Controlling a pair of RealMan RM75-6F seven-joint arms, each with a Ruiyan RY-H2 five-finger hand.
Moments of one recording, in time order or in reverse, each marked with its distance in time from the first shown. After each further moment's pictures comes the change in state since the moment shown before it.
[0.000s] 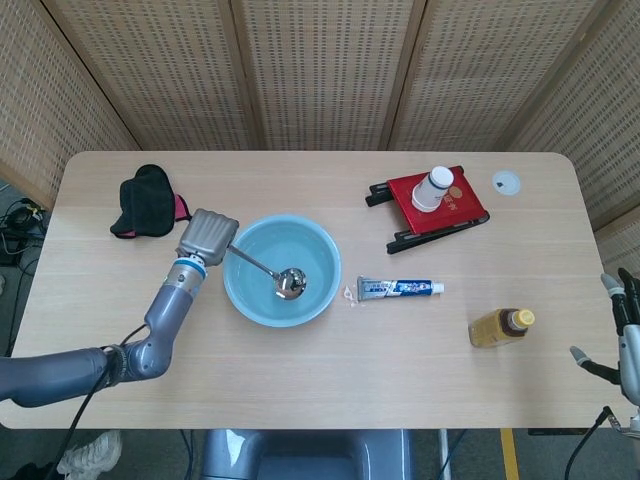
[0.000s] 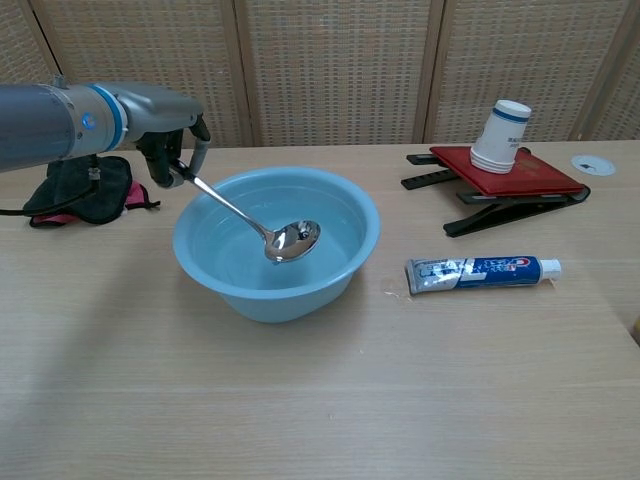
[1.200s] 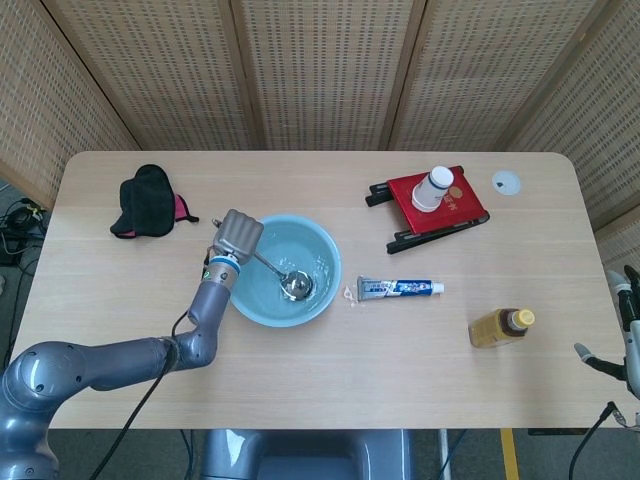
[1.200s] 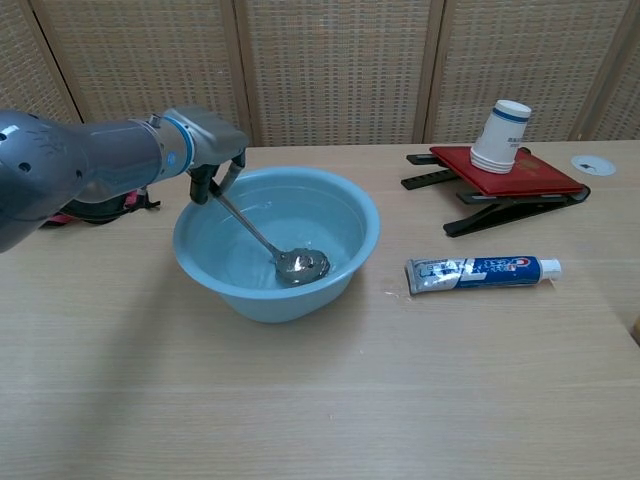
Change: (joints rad) left arm -0.172 -0.206 0.077 0.261 -0.149 -0.007 0.195; right arm 0.010 0.012 0.013 0.014 0.035 -0.026 0.047
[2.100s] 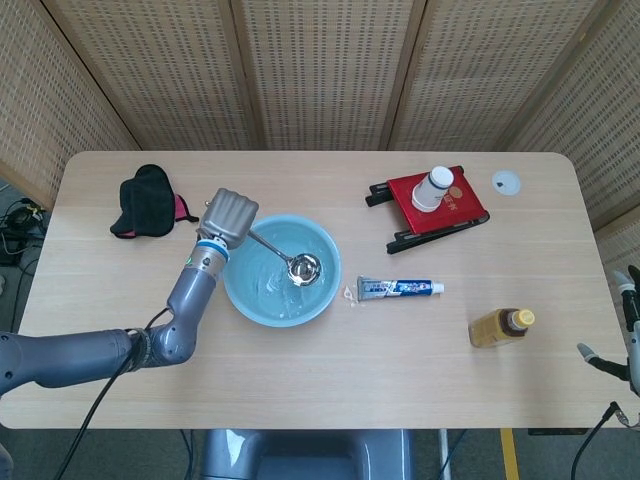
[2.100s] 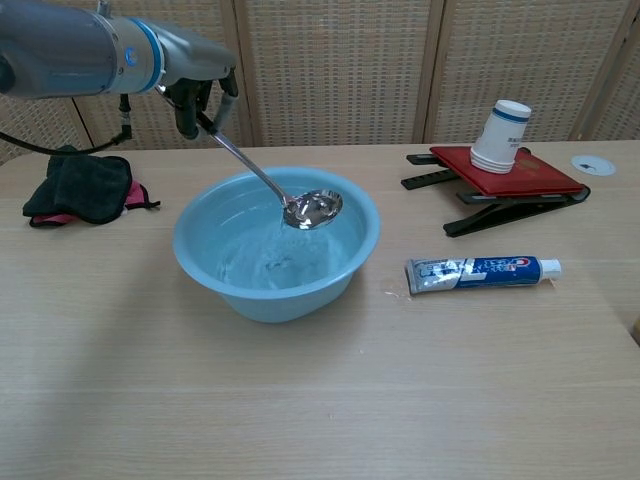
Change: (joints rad) left arm -0.025 0.281 -0.069 -0.332 -0.052 0.057 -0.043; right arm -0.002 0.000 -0.001 0.003 0.002 0.002 -0.002
